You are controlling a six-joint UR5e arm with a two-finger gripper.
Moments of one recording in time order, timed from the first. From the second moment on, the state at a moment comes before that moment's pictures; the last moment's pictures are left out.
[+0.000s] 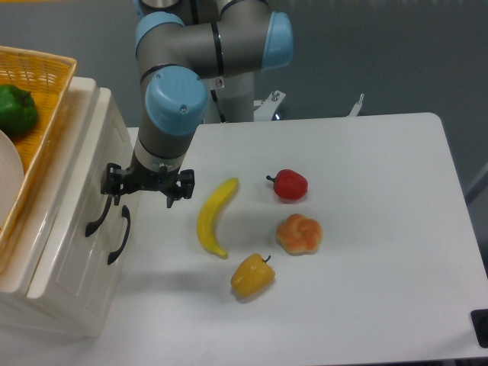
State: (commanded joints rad) arm 2.21 -1.83 -1.54 -1.37 1.17 0.08
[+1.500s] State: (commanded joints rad) arm 2.19 -1.85 -1.54 -1.36 1.16 0.22
